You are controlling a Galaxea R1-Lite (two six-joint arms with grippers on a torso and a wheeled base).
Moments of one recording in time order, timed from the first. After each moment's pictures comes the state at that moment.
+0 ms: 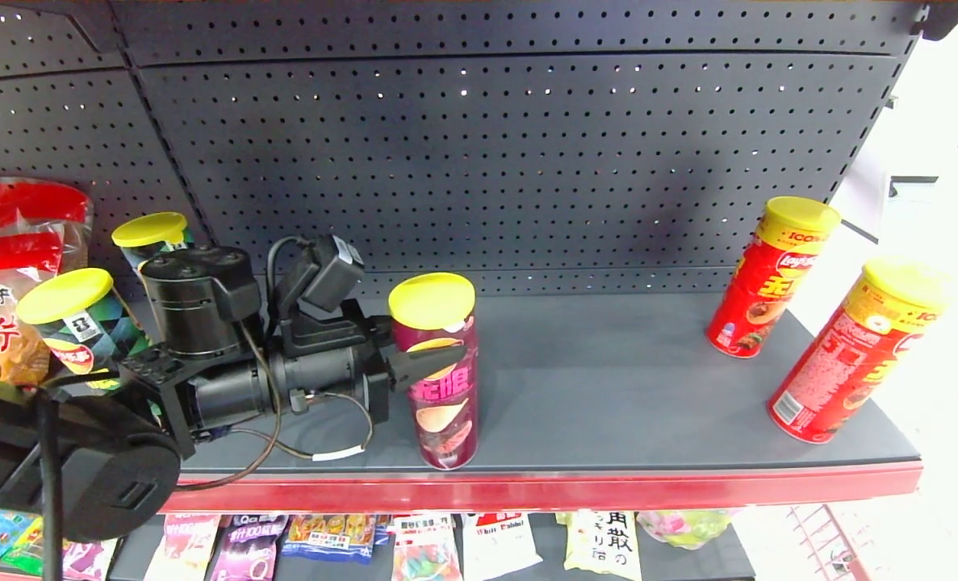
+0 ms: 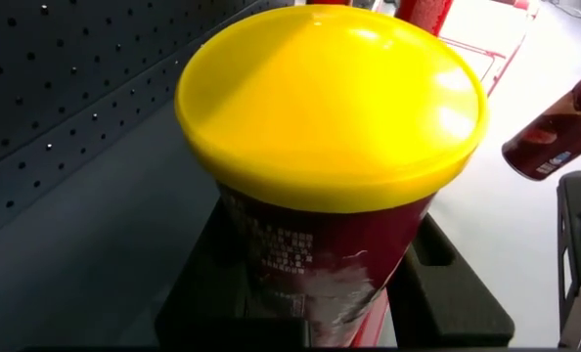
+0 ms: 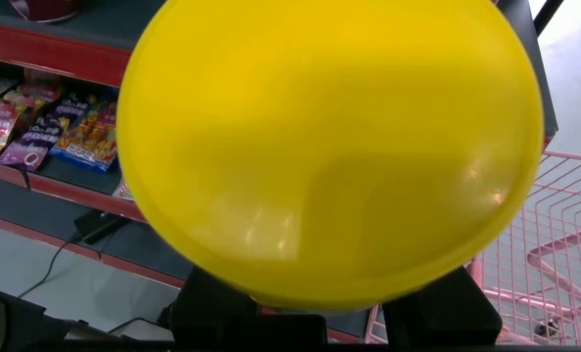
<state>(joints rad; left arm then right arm) -0.46 1.79 -0.64 -1.02 -0.65 0.08 0.21 0.14 -0.06 0.09 0.06 -0.07</state>
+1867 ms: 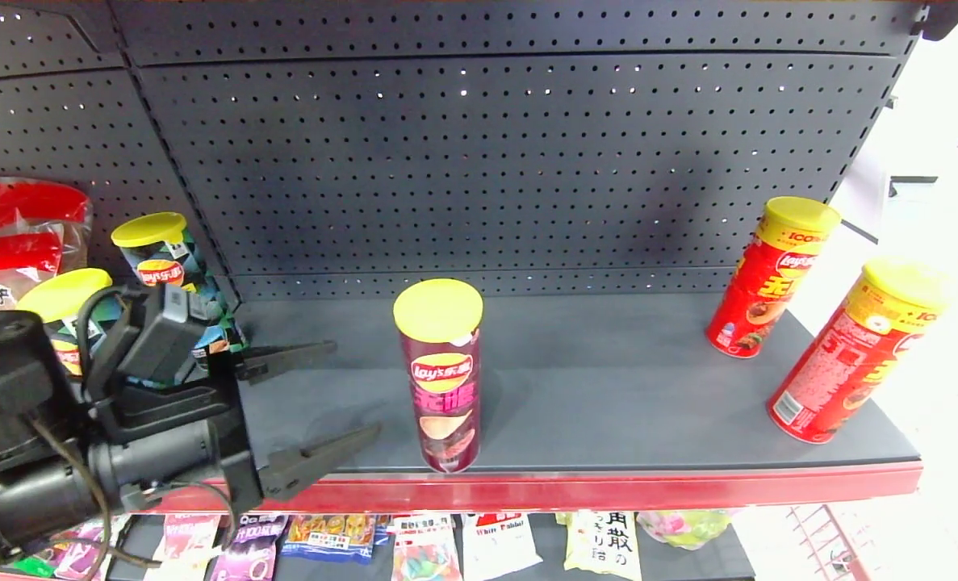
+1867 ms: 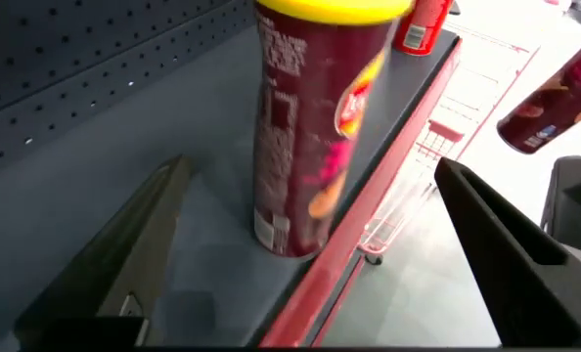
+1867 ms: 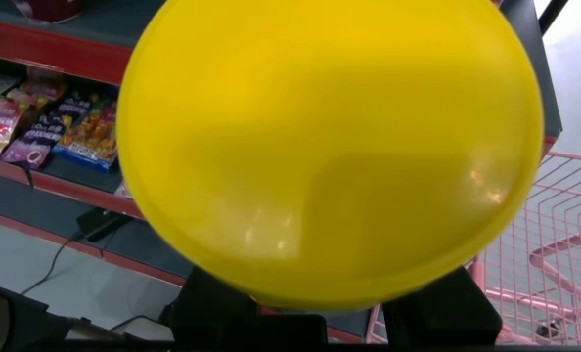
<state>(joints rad) -0.33 1.44 -0.30 -1.01 -0.64 0.08 0.21 0.15 -0.06 0.09 0.06 -0.07</state>
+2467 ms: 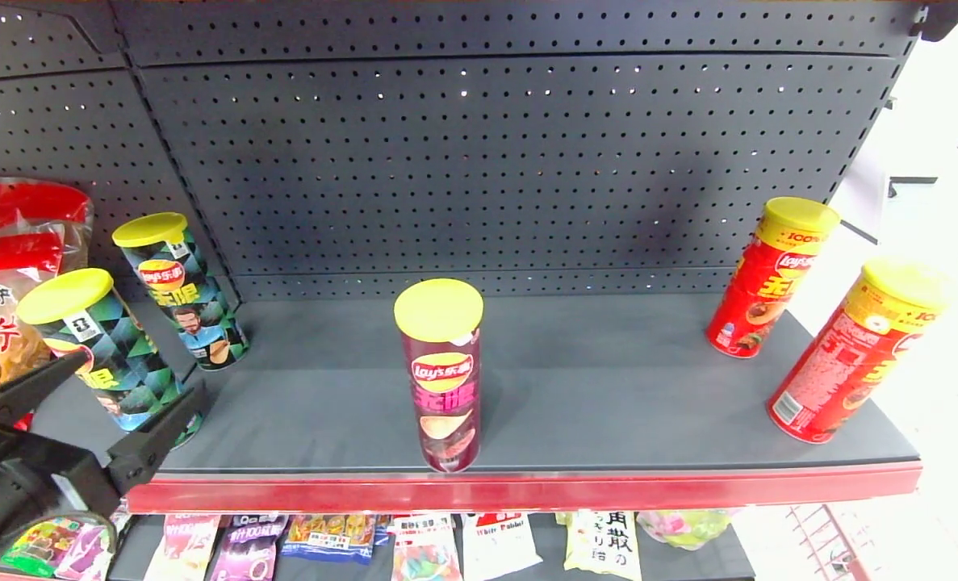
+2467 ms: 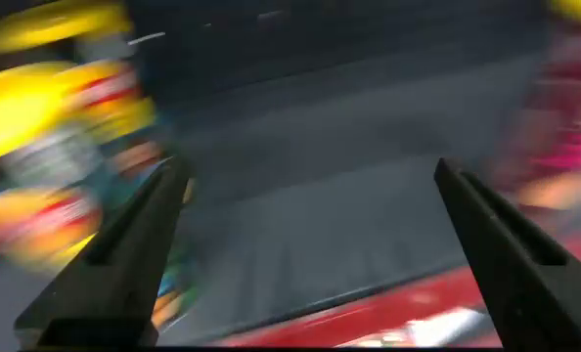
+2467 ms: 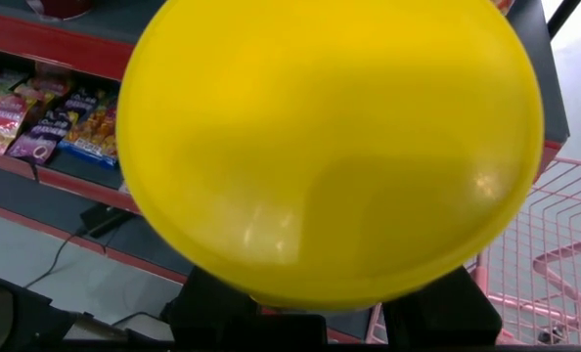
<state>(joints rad) -0.32 1.00 -0.18 -0.77 0.17 0.10 0.24 0.15 -0.06 0.09 0.06 -0.08</state>
